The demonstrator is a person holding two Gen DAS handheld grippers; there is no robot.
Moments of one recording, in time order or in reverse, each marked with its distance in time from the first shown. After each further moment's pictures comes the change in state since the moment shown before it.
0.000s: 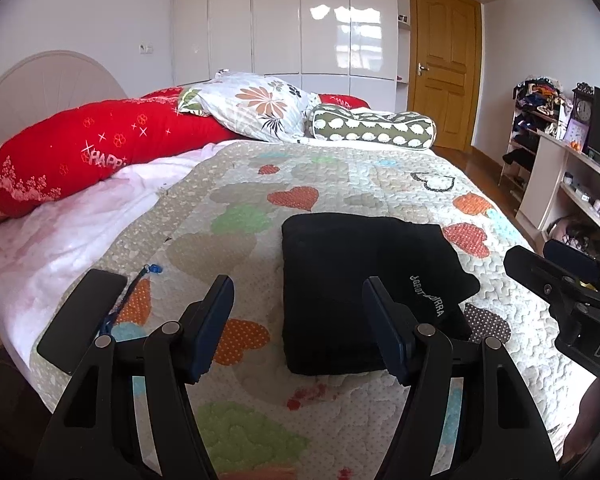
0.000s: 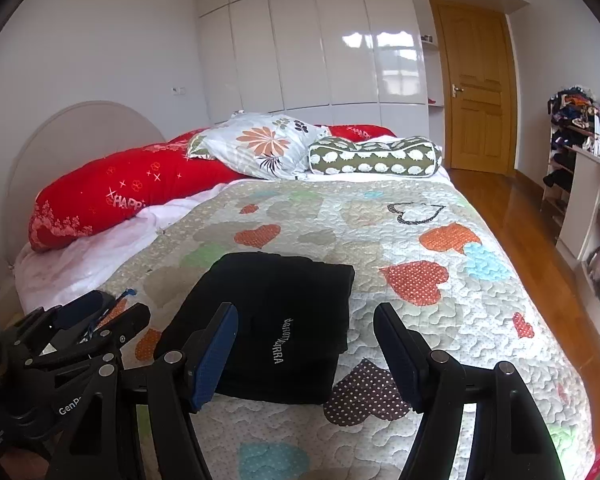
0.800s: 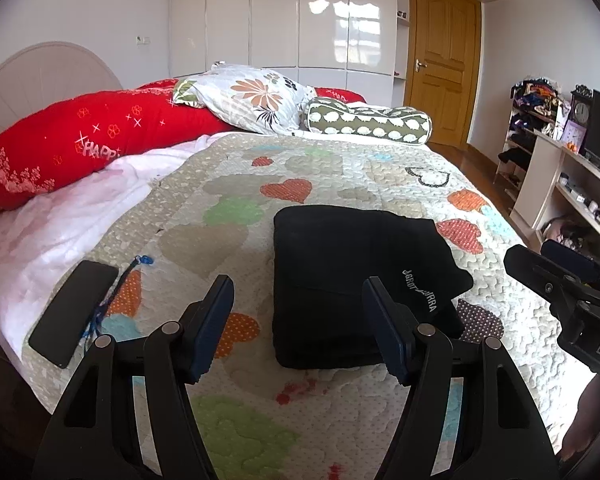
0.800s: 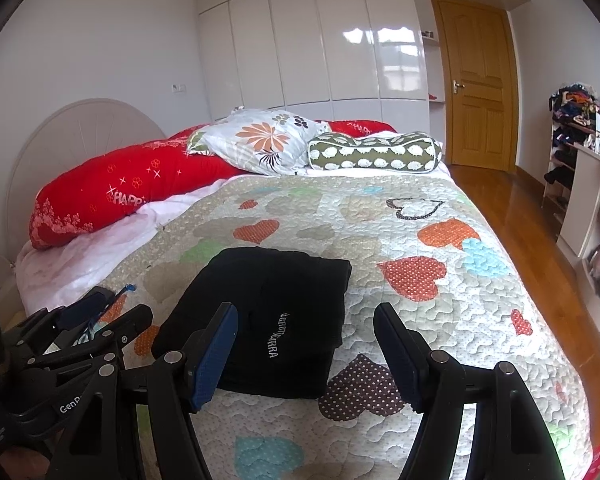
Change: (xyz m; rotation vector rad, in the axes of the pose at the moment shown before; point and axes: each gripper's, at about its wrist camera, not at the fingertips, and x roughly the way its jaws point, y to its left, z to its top) left arm 0.003 0.000 -0.004 -0.020 0.024 -0.027; right arm -0.002 -0.005 -0.002 0.004 0.015 0.005
